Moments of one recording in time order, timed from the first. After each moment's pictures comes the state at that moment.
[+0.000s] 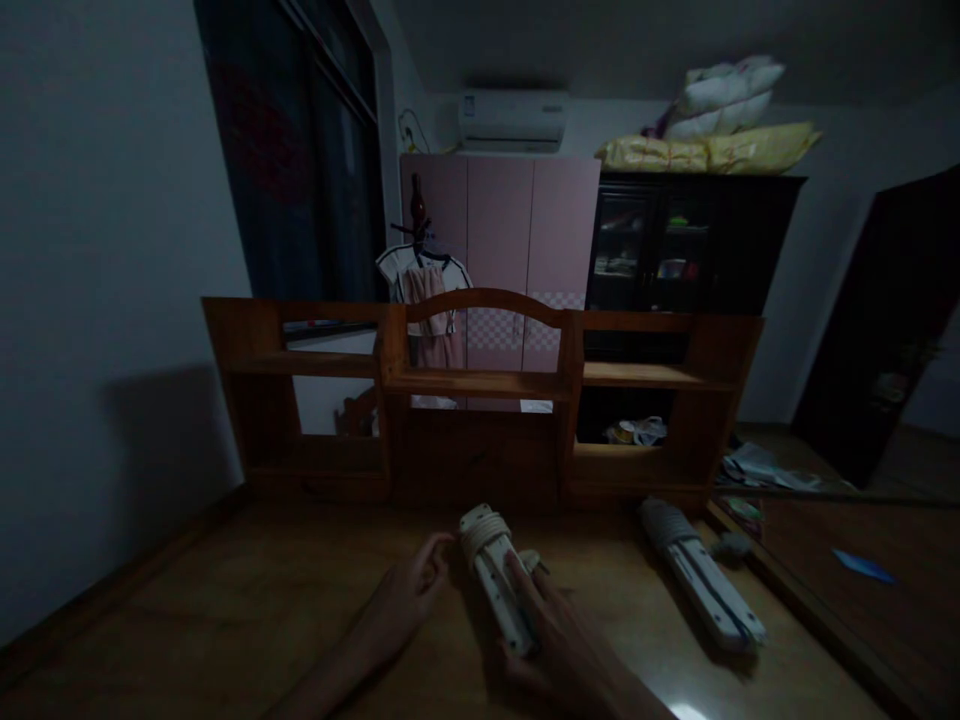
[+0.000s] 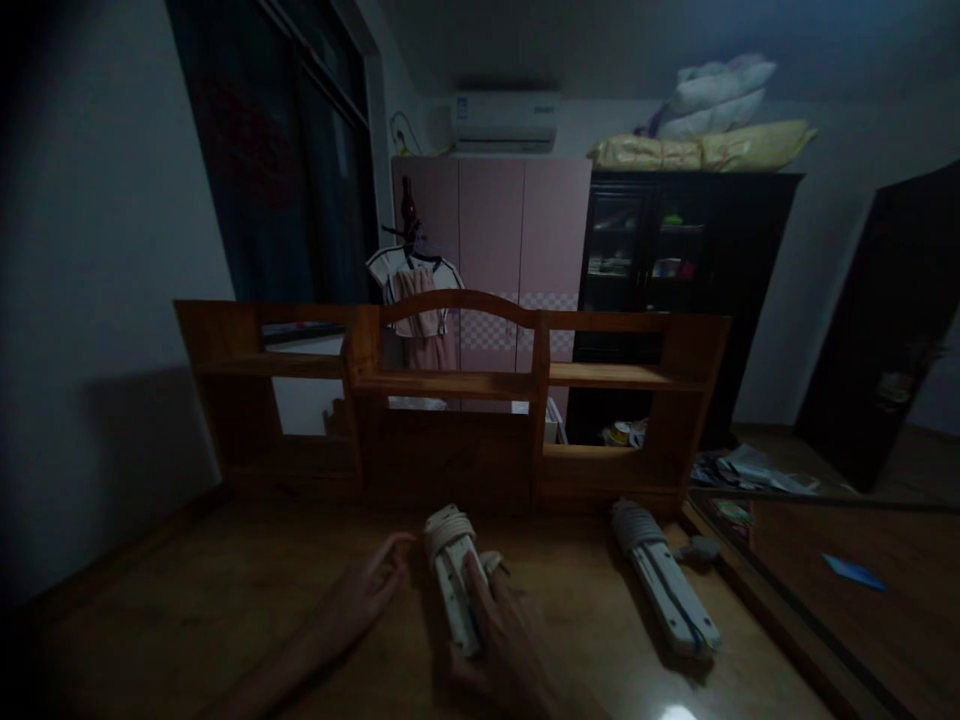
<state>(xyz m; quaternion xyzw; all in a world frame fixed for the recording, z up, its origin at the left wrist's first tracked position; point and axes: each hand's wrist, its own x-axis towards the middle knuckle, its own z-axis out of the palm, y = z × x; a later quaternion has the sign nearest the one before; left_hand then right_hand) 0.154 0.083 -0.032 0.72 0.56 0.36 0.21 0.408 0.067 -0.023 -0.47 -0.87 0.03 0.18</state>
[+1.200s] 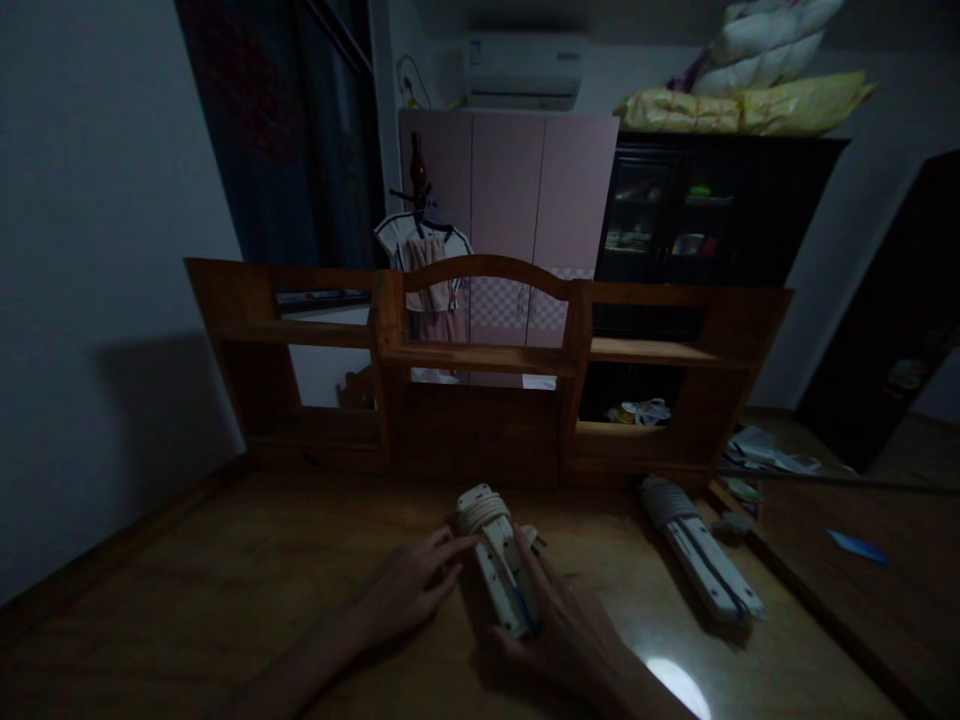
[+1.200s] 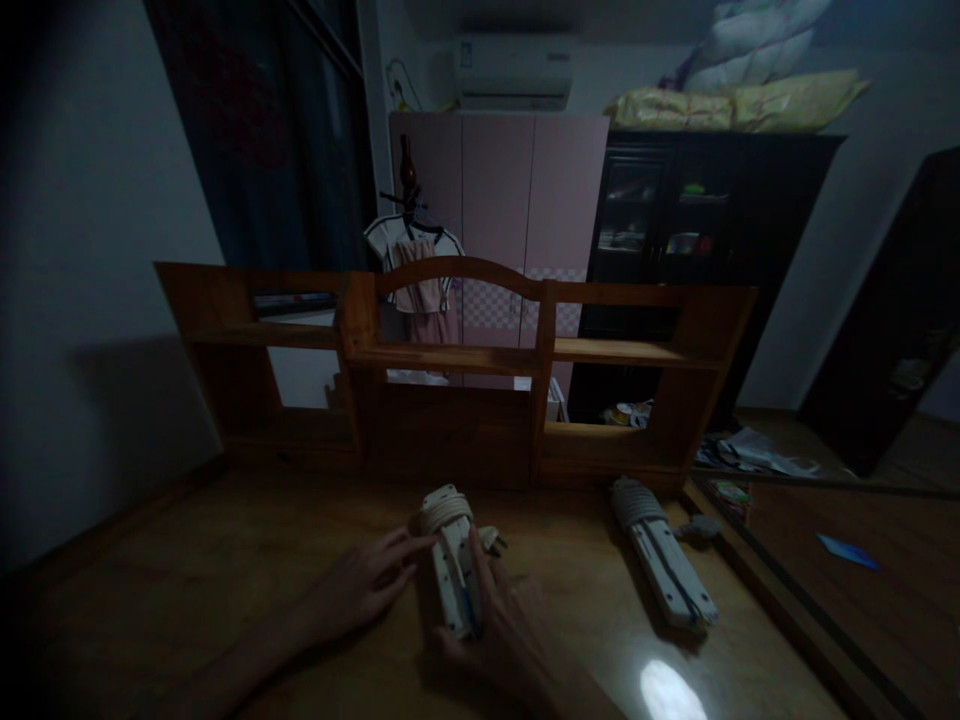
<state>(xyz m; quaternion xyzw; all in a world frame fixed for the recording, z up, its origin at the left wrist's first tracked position) 0.165 0.068 -0.023 0.84 0.47 0.24 0.11 0.414 0.062 -0.035 -0.46 -0.87 0.04 0.20</state>
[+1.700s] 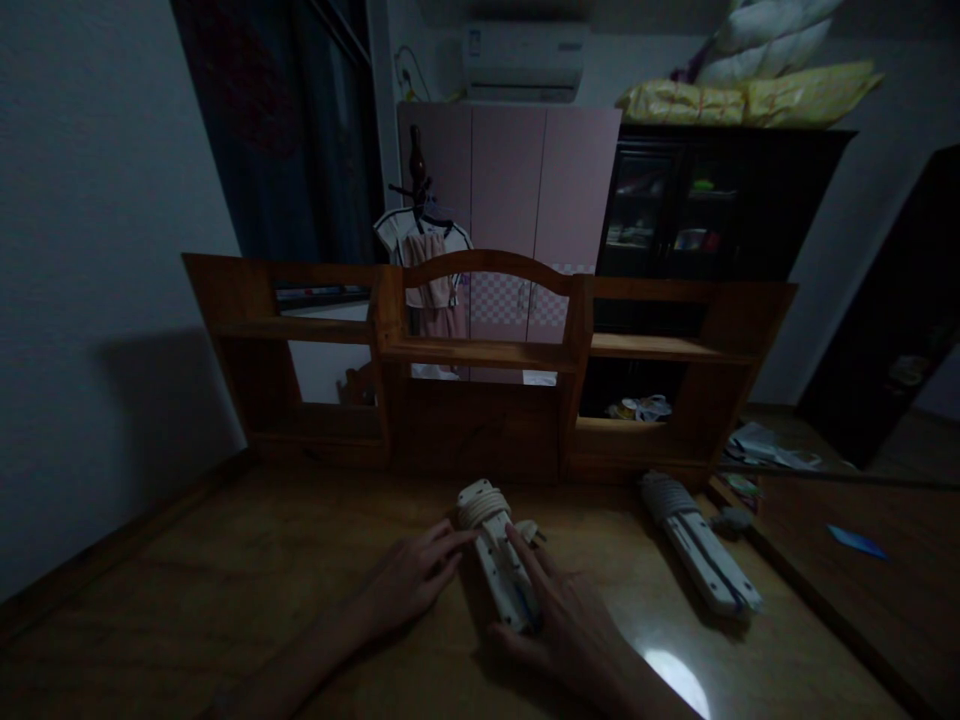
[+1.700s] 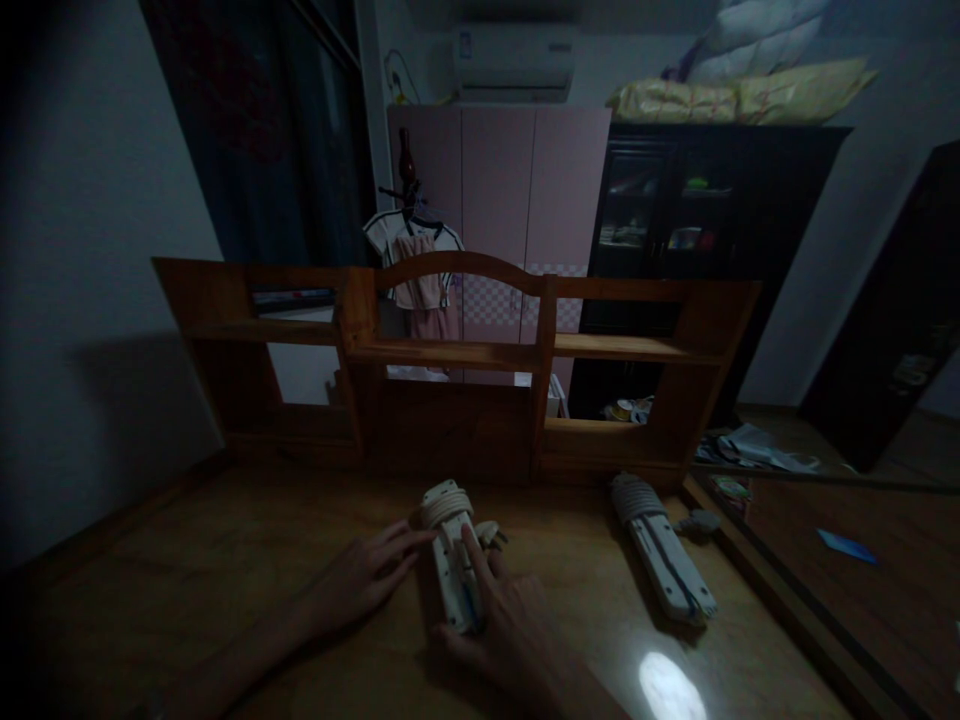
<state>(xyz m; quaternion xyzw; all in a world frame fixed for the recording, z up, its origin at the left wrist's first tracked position) 0.165 0.069 -0.022 0.84 0.47 0.25 0.11 0.417 0.052 -0.021 -0.45 -0.87 0.08 0.19</state>
